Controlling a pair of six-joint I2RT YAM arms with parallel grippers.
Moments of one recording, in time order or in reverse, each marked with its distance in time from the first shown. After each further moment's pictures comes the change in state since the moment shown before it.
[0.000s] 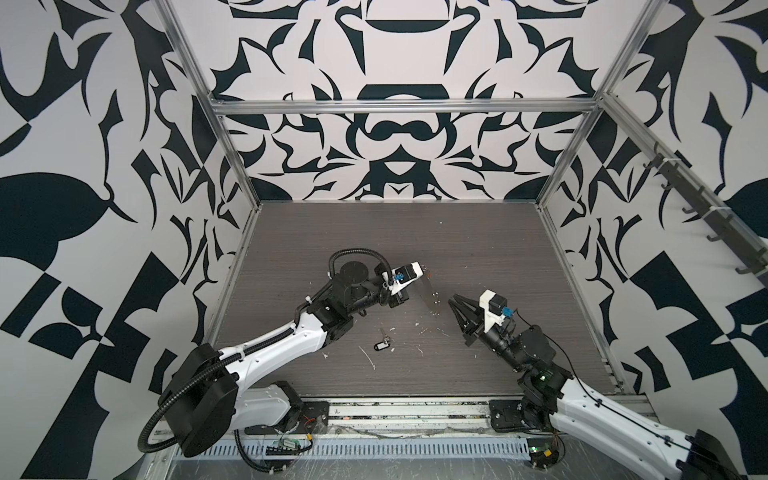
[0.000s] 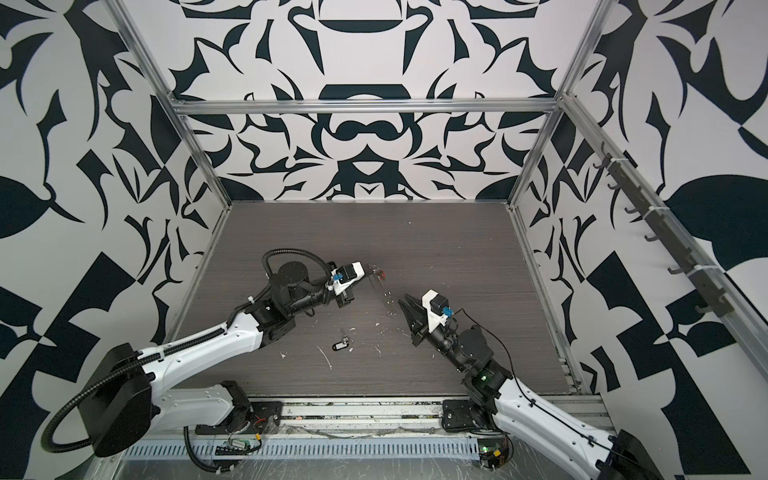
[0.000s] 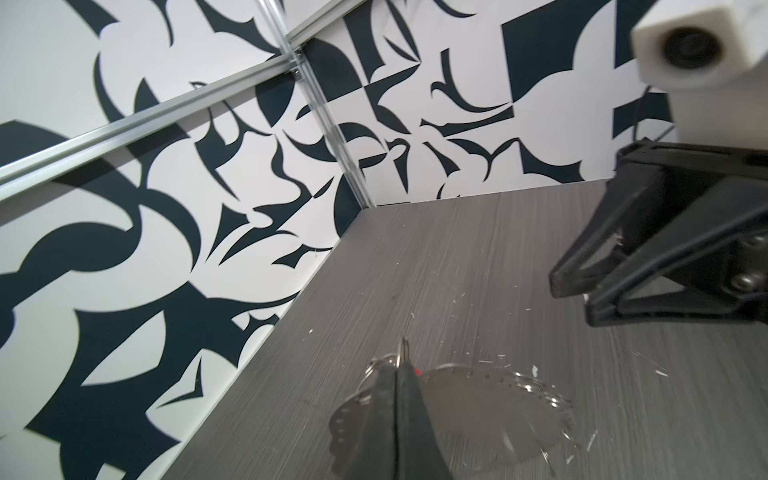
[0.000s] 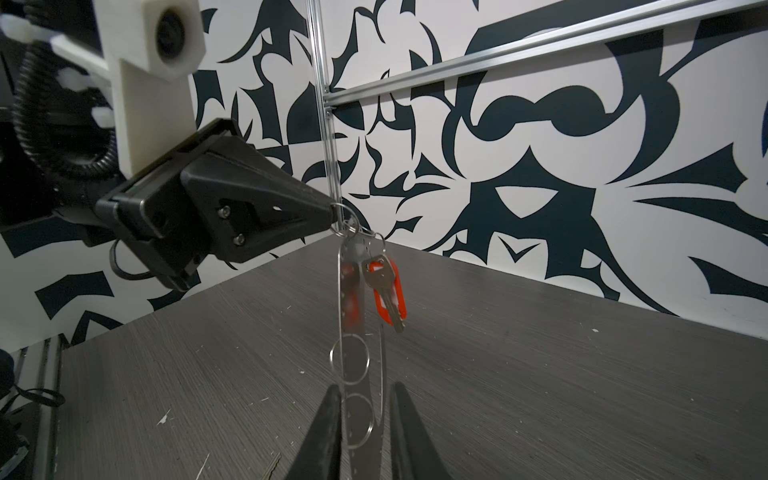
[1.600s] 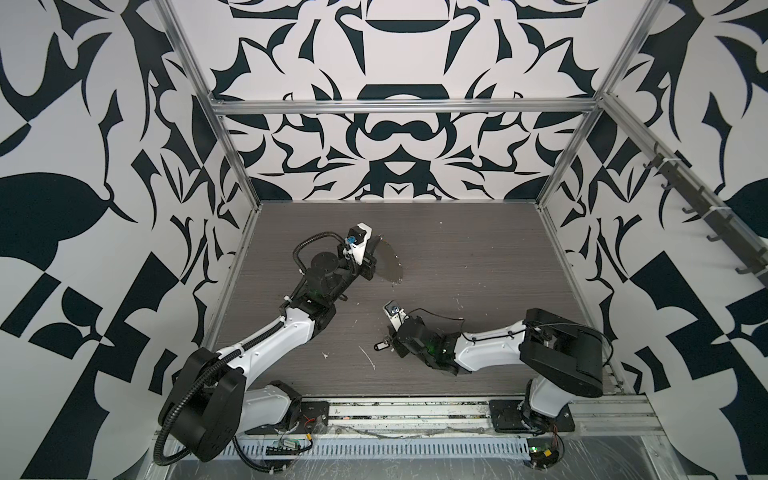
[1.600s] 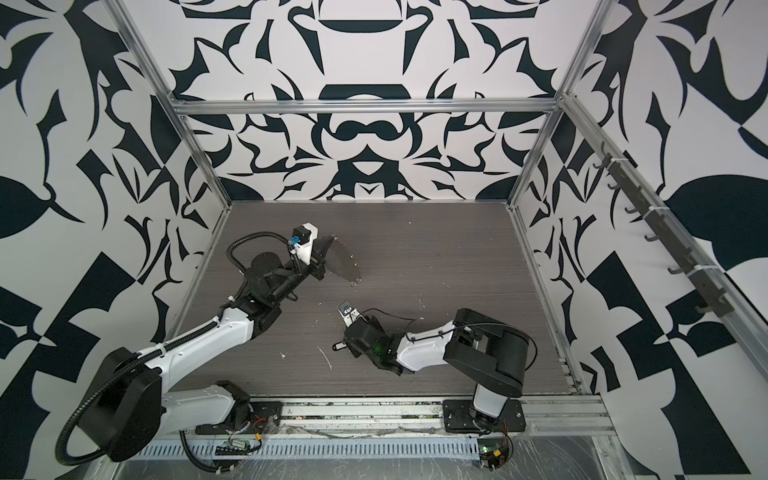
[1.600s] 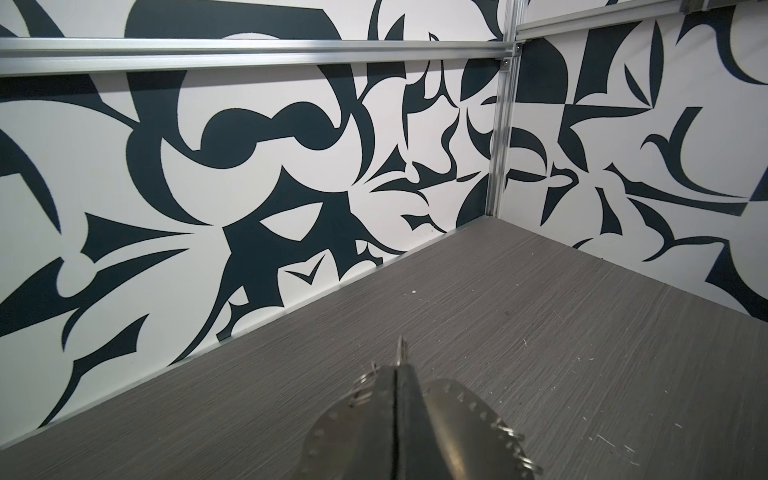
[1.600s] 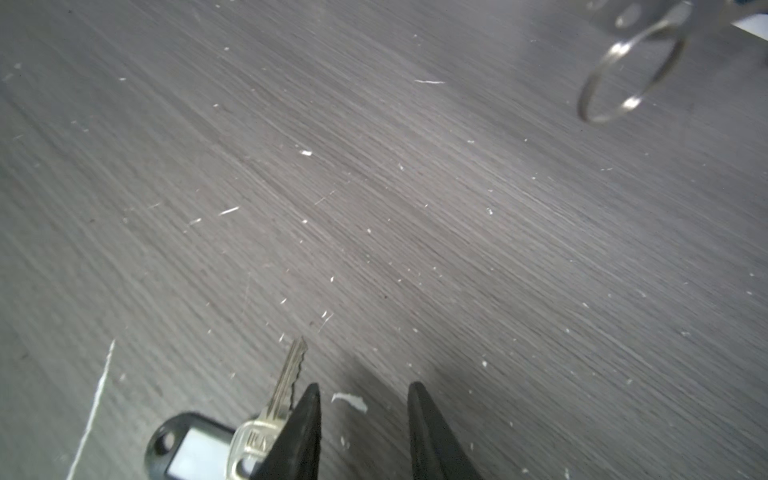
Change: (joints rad) left arm 0.233 -0.004 -0.056 0.154 -0.170 -0.362; right arm 0.384 1.095 0.573 -0.274 0.435 0.163
